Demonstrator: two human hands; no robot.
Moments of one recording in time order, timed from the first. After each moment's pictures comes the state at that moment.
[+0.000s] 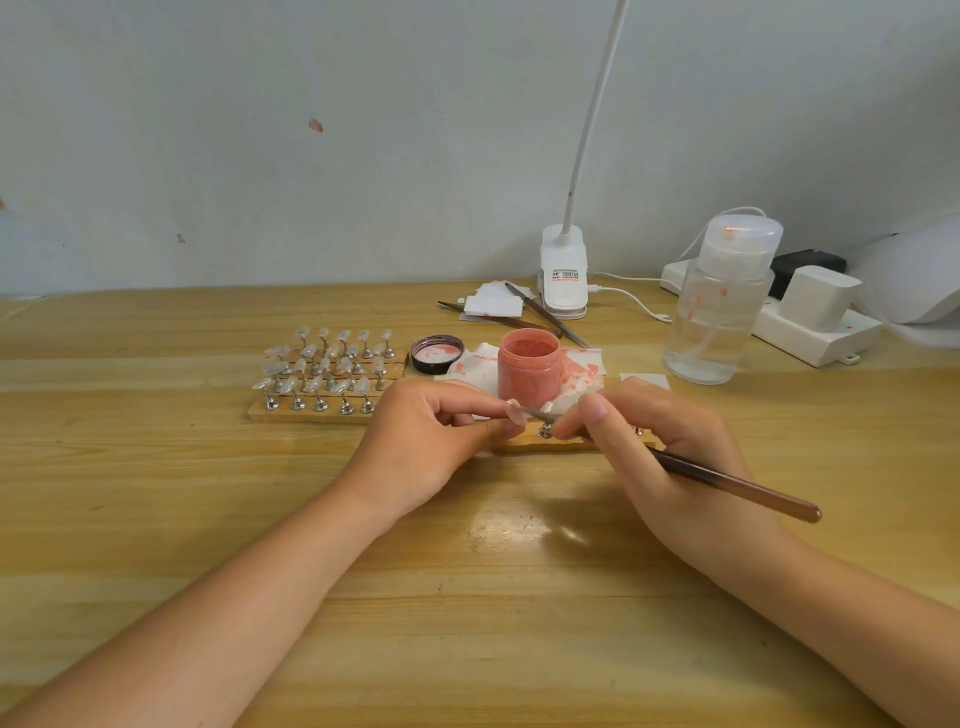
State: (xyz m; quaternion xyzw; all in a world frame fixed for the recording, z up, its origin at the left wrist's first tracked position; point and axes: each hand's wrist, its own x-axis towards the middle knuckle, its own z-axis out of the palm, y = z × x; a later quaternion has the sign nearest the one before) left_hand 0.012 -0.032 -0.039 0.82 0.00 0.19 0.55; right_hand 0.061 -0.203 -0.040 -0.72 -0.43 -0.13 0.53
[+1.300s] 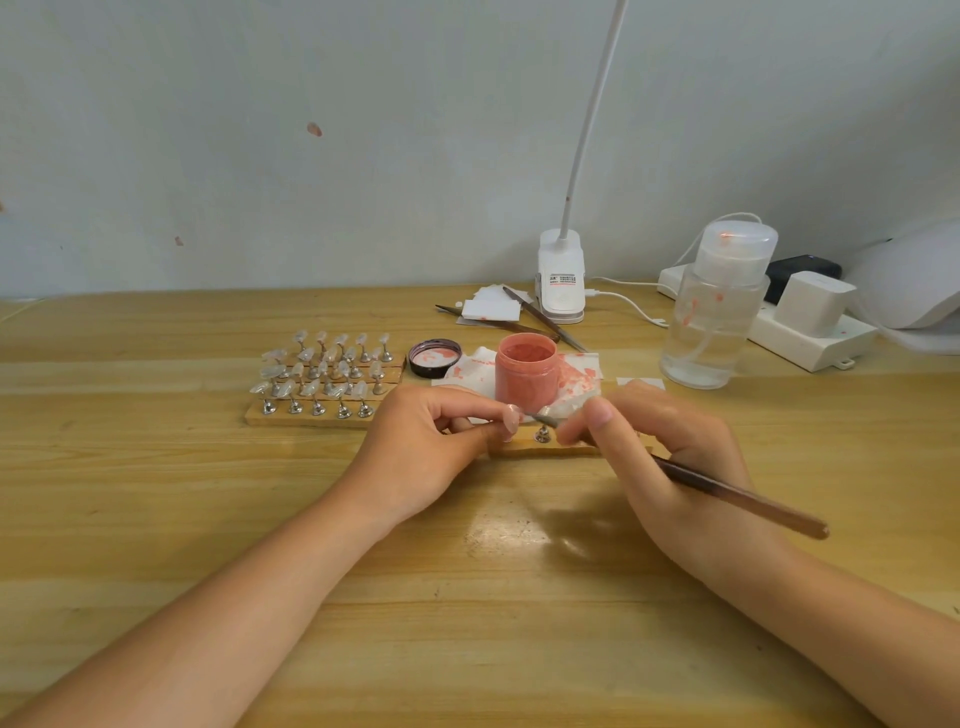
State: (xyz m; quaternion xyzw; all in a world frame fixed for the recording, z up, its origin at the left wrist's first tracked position) left_hand 0.013 -0.032 -0.041 0.82 0.02 0.20 0.53; right_hand 0.061 -0.204 -0.040 -0.72 -0.43 -0.15 0.53
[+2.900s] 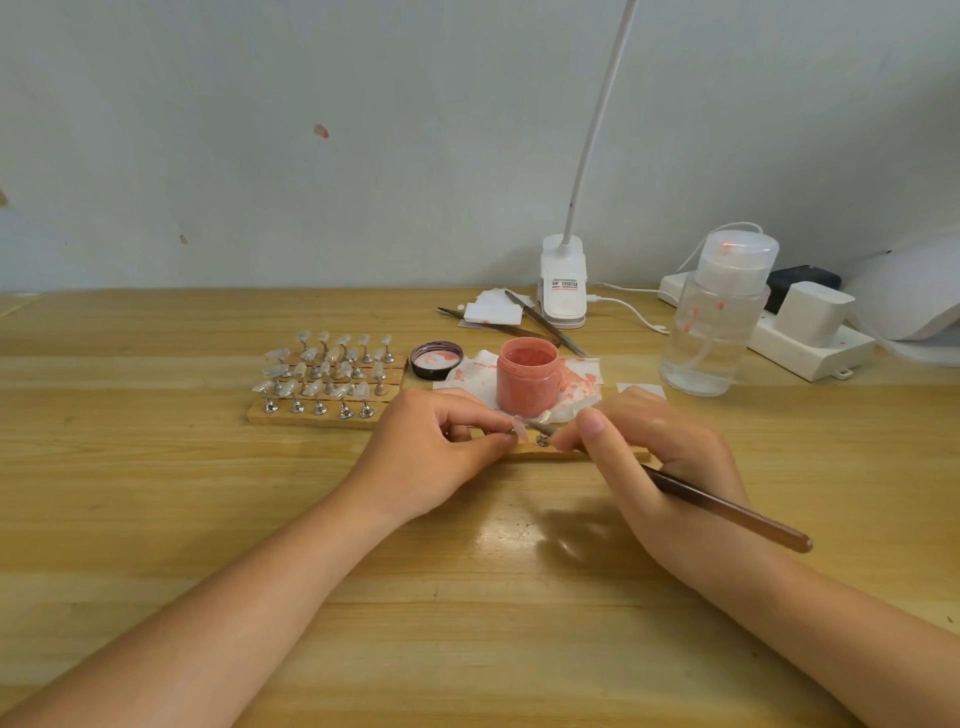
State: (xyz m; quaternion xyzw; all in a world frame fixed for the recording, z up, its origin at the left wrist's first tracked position) left_hand 0.012 -0.030 -0.040 0.86 0.00 0.20 0.48; right_hand 0.061 -0.203 -0.041 -0.73 -0.44 -0.18 0.49
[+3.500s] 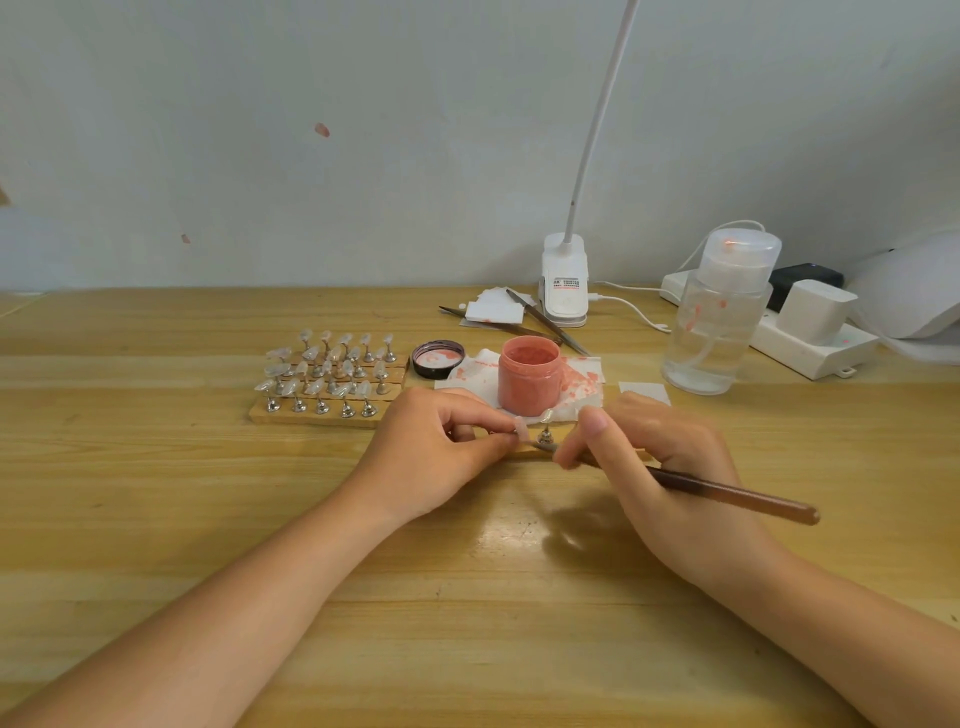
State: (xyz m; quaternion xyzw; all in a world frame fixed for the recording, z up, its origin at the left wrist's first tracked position) left_hand 0.013 -0.030 -0.040 0.85 -0.01 0.19 0.48; right_hand 0.061 -0.203 -0.041 -0.74 -0.43 -0.15 0.50
